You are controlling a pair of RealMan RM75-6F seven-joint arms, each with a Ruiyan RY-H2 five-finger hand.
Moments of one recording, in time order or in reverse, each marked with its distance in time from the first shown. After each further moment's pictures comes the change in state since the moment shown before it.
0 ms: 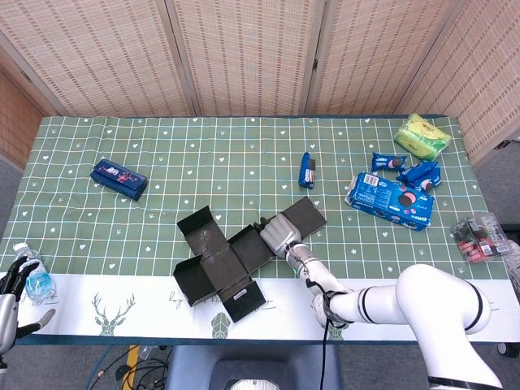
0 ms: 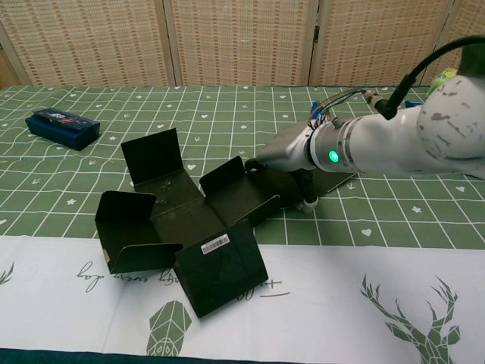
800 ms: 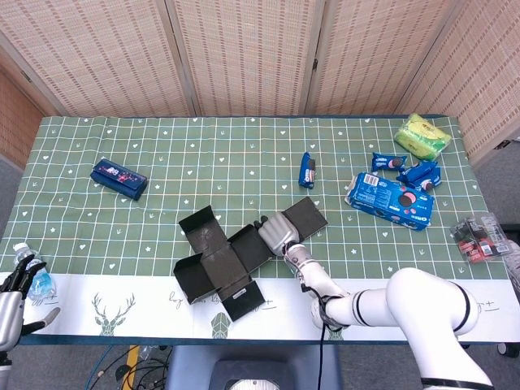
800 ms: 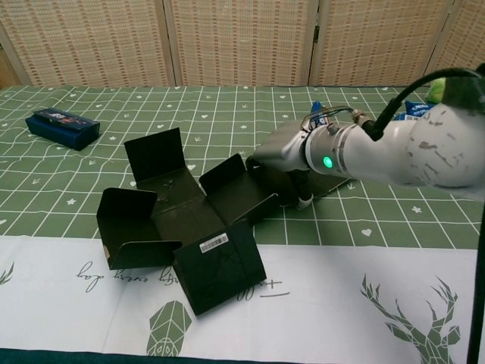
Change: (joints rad) left arm -0.024 -0.013 -0.004 0.036 0.025 -0.028 -0.021; right arm -0.010 -0.052 -0.015 0.038 -0.053 0.090 0.034
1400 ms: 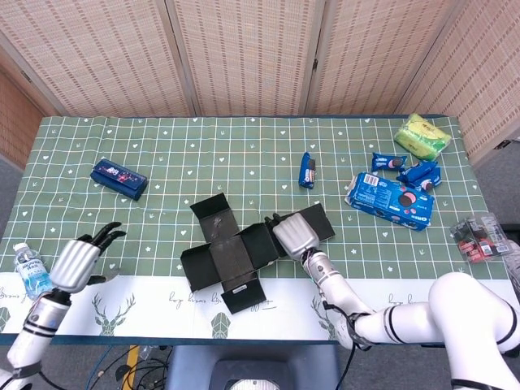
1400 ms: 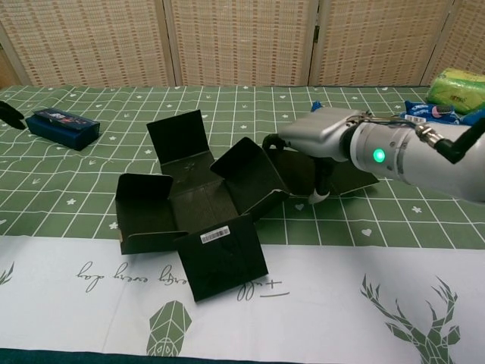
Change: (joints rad) left arm -0.343 -0.216 -0.041 0.411 0.206 -0.208 -0.212; right arm -0.205 0.093 0.039 -0.185 -0.214 0.185 0.195
